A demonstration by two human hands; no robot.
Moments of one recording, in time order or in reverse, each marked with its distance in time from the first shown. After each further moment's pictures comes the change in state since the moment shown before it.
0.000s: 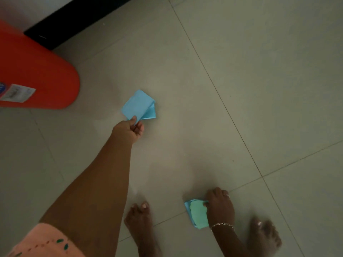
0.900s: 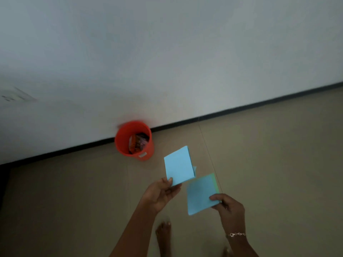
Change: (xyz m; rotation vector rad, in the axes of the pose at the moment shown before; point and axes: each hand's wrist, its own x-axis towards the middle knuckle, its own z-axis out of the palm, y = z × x) left_hand -0.494 0.104 -0.114 -0.117 -0.469 0.063; right_hand -0.283 -0.141 -0.406 1.126 0.415 -0.233
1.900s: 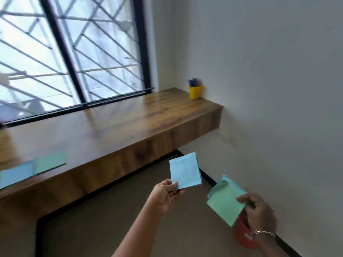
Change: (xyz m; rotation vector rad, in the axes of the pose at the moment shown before) left_hand -0.431 -0.016 -0.150 -0.635 0.420 0.907; right_hand -0.203 -0.260 0.130 -0.165 -0.811 -0.839
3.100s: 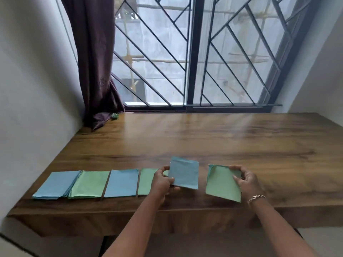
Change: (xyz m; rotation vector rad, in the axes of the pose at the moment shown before) left_hand 0.083 0.267 -0.313 0.076 0.665 0.324; right_hand 0.086 -0.215 0.502 0.073 -0.836 -0.055
